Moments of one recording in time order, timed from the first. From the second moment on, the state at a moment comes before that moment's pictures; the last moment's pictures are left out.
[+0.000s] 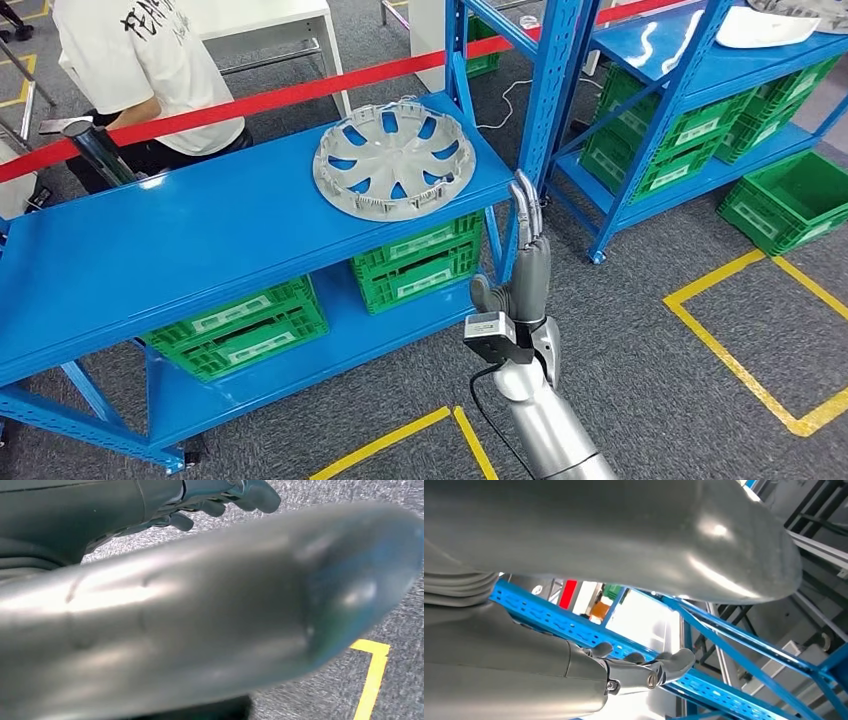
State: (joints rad) left arm -0.12 -0.21 1.12 -0.20 -0.82 0.36 -0.27; right arm 0.02 0.13 -0.06 -1.55 0.55 -0.27 -0.63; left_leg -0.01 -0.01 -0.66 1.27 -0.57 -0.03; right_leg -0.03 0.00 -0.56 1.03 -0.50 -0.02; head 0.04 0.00
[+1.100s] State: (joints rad) left arm -0.14 -0.21 1.10 -0.20 -0.85 0.36 -0.26; right arm -0.26 0.07 0.01 -1.24 0.62 -0.14 -0.61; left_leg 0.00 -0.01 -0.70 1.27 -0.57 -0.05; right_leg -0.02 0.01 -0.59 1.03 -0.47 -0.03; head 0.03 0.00
